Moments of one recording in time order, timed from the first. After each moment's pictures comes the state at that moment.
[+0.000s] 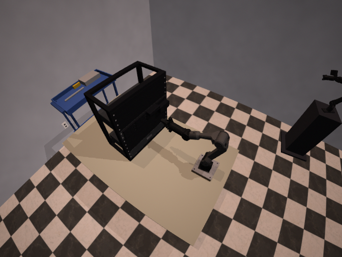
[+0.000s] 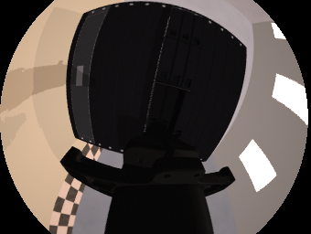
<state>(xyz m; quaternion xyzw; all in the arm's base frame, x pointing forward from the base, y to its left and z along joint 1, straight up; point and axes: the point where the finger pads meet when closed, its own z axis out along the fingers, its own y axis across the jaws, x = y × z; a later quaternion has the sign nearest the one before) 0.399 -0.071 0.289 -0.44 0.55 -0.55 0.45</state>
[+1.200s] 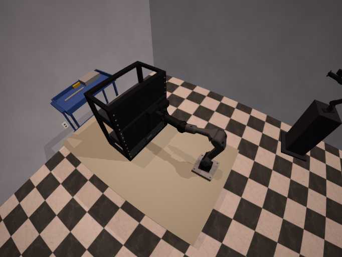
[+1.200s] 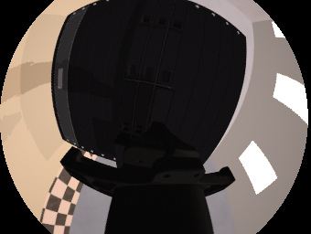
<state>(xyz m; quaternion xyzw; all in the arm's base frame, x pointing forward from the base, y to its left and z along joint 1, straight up) 0.439 -0.077 0.346 -0.45 0.55 -0.55 0.45</state>
